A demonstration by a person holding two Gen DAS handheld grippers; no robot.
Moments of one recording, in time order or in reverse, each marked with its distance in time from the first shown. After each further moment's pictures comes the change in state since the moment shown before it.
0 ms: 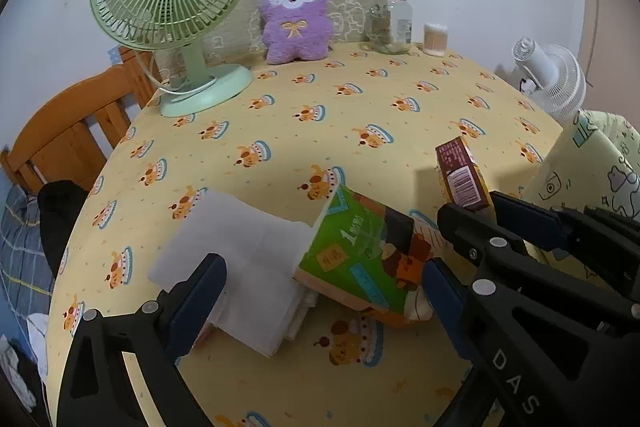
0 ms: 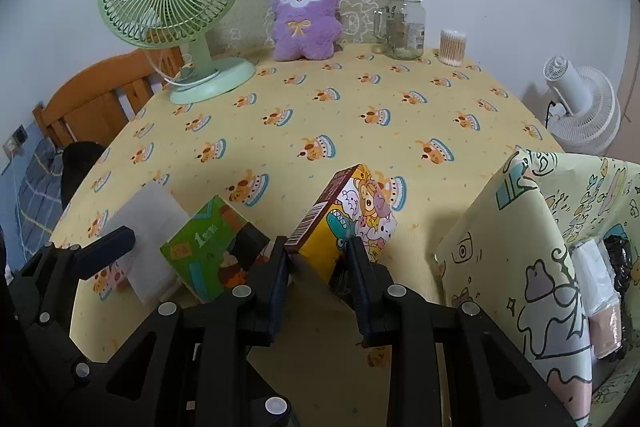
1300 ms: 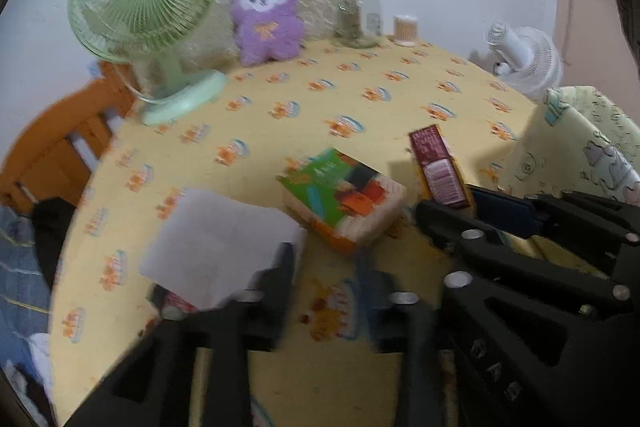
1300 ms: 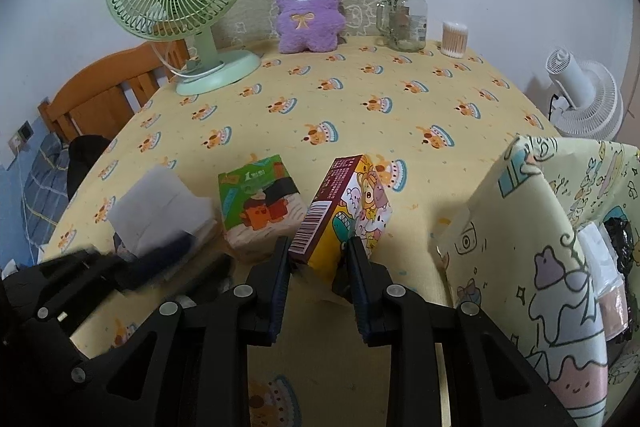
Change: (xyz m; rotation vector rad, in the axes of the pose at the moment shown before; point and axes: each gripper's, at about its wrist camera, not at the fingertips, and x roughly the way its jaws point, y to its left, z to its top) left arm -0.013 -0.010 -0.007 0.076 -0.009 -0.016; right arm -0.006 -0.002 -0.010 0.006 0.011 0.023
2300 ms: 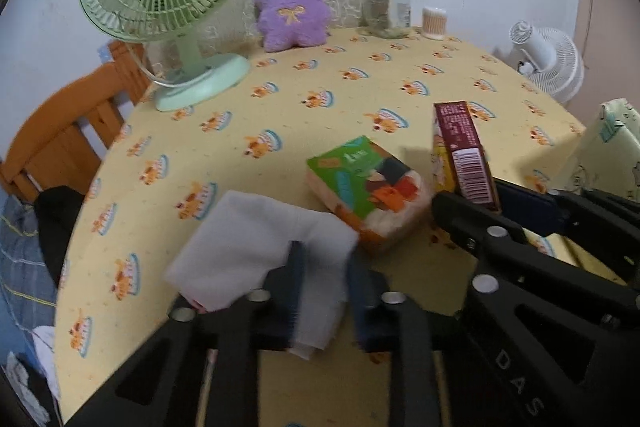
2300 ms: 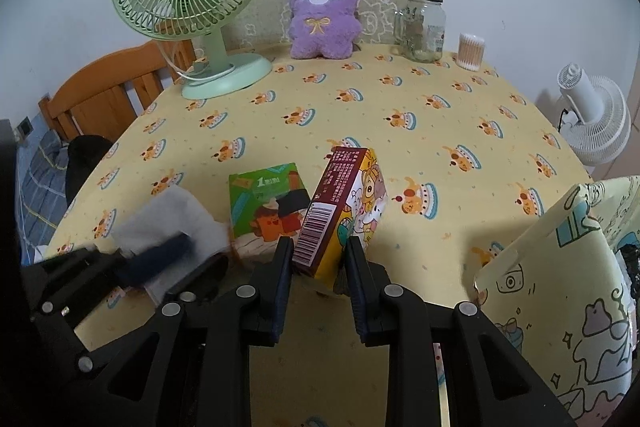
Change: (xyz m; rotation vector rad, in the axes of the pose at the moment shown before) left arm 0.022 0.028 0.003 -0.042 0.056 0.001; right arm 0.018 0.021 0.013 -0.024 -0.010 -0.003
